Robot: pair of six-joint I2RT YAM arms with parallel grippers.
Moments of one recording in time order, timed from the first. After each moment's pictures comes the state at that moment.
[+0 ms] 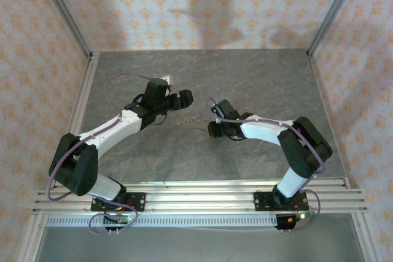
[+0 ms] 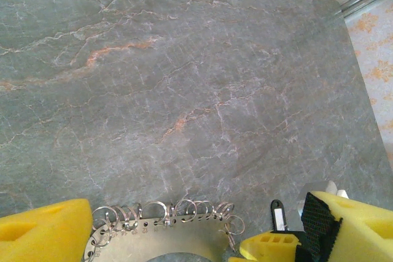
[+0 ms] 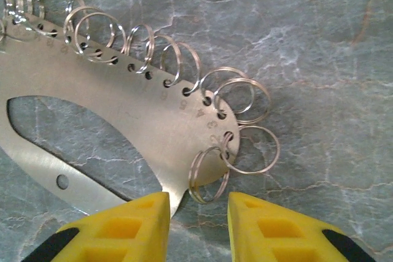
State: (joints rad) left arm -0.44 1.46 0.95 -0.12 0.11 -0.67; right arm 0.66 1.65 0.87 -0.25 -0.06 0.42
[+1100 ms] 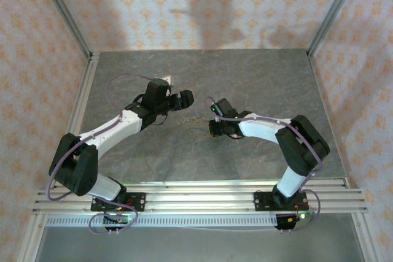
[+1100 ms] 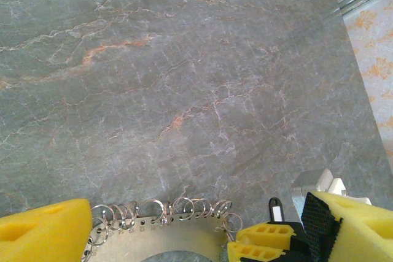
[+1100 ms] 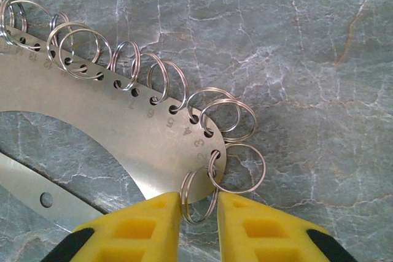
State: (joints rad) left arm -0.45 1.46 0.95 -0.12 0.11 -0.67; right arm 0.66 1.68 0.90 -0.27 -0.03 0.40
